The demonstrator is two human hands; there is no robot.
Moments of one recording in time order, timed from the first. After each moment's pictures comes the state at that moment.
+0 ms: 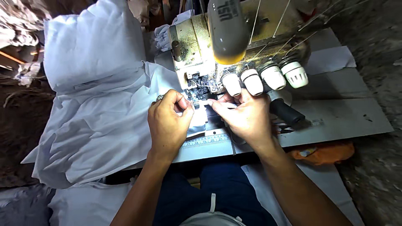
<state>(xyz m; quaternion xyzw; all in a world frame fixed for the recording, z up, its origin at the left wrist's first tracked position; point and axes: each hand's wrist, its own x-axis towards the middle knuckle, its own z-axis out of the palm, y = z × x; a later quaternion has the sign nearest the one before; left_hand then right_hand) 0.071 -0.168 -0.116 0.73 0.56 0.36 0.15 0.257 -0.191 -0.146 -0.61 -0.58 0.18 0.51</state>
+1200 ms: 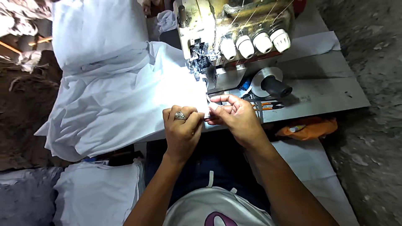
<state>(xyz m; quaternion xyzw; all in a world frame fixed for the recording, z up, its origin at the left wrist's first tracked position) 0.059 -0.258 -0.168 0.80 0.42 0.43 0.03 0.232 -0.274 -0.143 -0.52 -0.40 0.54 0.52</state>
